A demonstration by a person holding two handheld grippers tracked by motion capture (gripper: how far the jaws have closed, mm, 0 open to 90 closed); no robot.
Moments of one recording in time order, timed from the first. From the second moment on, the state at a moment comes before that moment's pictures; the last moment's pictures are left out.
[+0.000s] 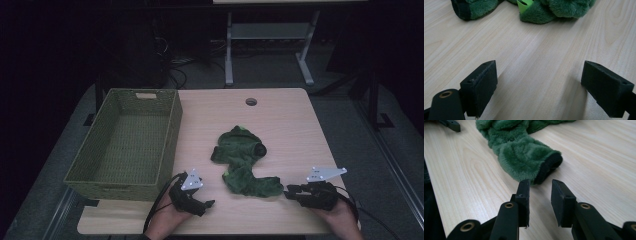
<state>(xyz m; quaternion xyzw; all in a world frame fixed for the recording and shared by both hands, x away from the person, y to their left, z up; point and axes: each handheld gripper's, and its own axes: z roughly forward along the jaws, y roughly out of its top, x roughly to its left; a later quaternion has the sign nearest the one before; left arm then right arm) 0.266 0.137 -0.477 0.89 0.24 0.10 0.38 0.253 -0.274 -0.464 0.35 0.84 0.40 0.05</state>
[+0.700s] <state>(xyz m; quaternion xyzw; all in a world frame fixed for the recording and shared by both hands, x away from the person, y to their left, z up) 0.267 0.137 -0.477 0.89 0.24 0.10 0.38 0.261 -0.265 -0.466 0.33 0.85 0.40 0.04</state>
